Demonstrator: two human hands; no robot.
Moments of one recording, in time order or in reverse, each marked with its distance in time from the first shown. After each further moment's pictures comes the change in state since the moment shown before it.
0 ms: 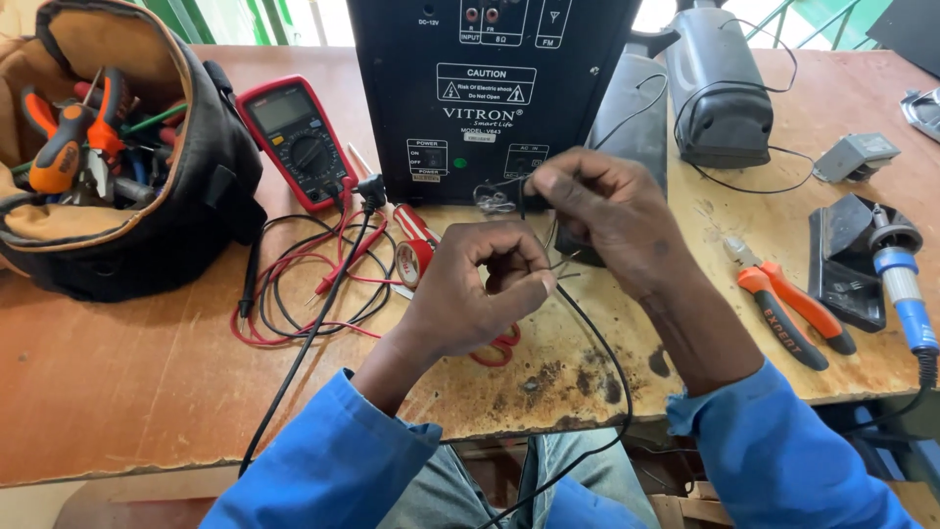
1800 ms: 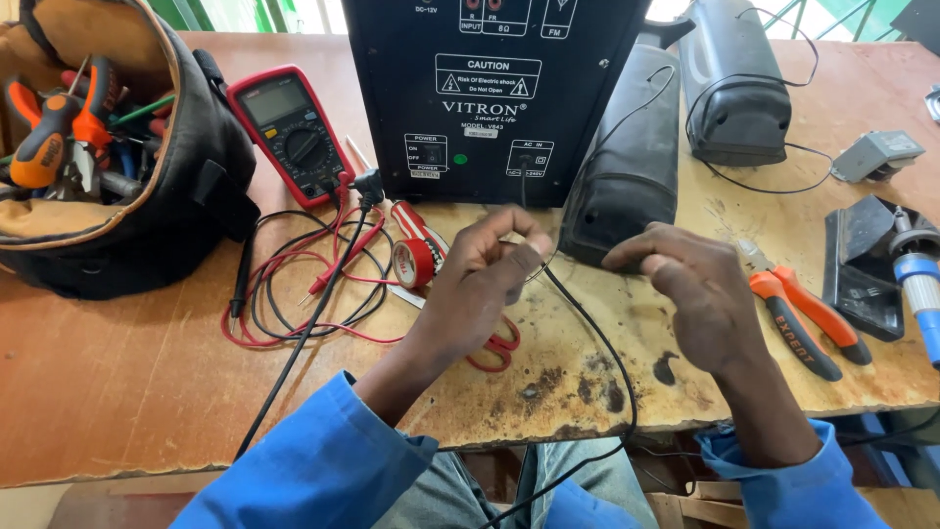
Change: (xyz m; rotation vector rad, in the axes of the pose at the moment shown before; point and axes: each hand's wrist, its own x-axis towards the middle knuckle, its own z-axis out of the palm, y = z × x) left_hand 0.000 -0.008 0.010 -0.254 0.065 -0.404; right_hand -0.050 0.018 -0.060 -0.679 -0.050 -0.140
